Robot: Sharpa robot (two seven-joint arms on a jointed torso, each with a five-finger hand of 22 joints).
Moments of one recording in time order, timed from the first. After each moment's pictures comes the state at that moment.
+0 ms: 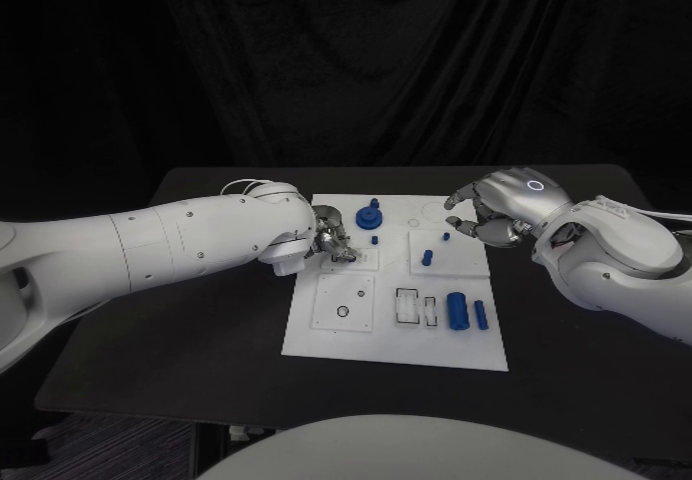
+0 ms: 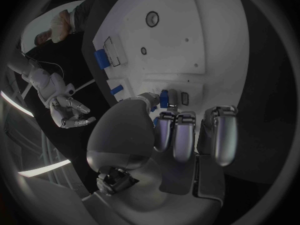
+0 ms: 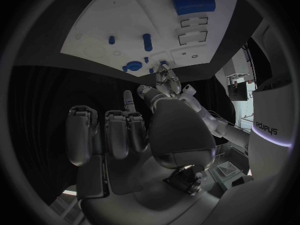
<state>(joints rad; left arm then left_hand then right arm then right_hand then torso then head) 1.29 -0.57 -0.21 1.29 -0.94 0.06 -0.48 1.29 0.00 0.30 0.27 0.63 0.79 0.07 0.58 0.80 1.47 -0.02 1.49 1.31 1.47 -0.07 1.57 1.31 0.02 1.47 0.04 1.42 1.31 1.35 -0.96 -0.25 1.70 -1.76 -0.44 -0.21 1.20 0.00 0.30 0.08 0.37 0.87 0.09 0.09 0.29 1.46 0.00 1.53 1.31 1.47 -0.06 1.51 1.31 0.02 1.47 0.05 1.46 1.31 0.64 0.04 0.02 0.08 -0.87</state>
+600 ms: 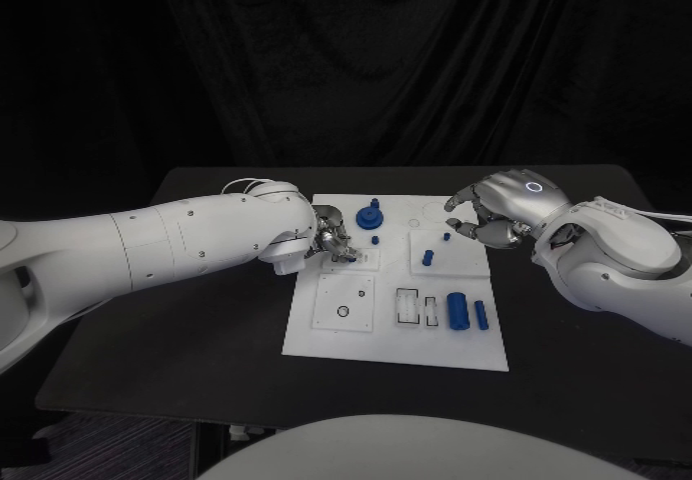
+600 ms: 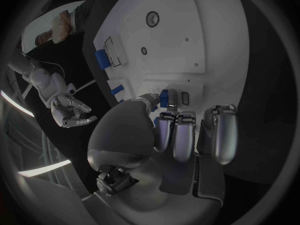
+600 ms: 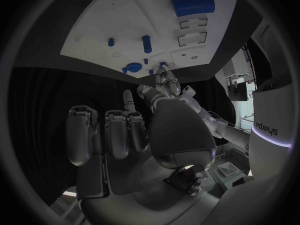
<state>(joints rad) 1.29 -0.57 -0.21 1.29 -0.94 0.07 -0.47 1.23 0.01 0.36 0.18 0.38 0.78 0.07 0.54 0.79 1.47 -0.02 1.48 1.31 1.47 -0.07 1.57 1.31 0.04 1.47 0.04 1.40 1.31 1.34 -0.95 -0.25 1.70 -1.76 -0.43 -0.21 1.21 -0.01 0.31 0.08 0.39 0.88 0.10 0.09 0.29 1.47 0.00 1.52 1.31 1.47 -0.06 1.51 1.31 0.02 1.47 0.05 1.46 1.31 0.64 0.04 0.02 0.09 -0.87</state>
